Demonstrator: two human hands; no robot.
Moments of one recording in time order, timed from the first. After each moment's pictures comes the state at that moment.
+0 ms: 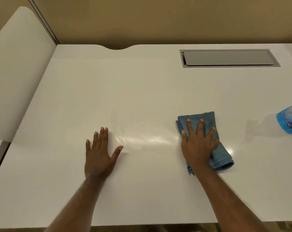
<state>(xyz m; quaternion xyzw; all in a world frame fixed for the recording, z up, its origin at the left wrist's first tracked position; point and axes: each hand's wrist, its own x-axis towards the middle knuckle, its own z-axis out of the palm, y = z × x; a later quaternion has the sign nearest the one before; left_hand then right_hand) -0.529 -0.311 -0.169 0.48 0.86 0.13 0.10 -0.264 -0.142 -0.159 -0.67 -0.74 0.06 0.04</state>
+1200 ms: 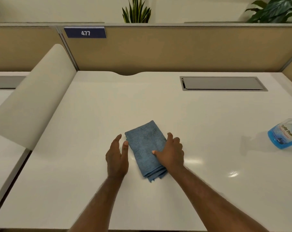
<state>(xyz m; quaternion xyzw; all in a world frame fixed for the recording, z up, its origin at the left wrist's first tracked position) -0.488 -0.285 -0.121 0.33 0.80 0.47 0.15 -0.338 -0.177 -0.108 -0.61 -0.75 0.27 0.04</state>
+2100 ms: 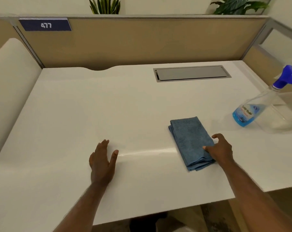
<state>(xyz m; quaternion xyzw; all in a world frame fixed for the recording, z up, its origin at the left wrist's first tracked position) -0.472 -0.304 -0.160 0.46 0.81 0.35 0.12 -0.097 -0.120 -0.122 -0.75 -0.56 0.29 0.17</state>
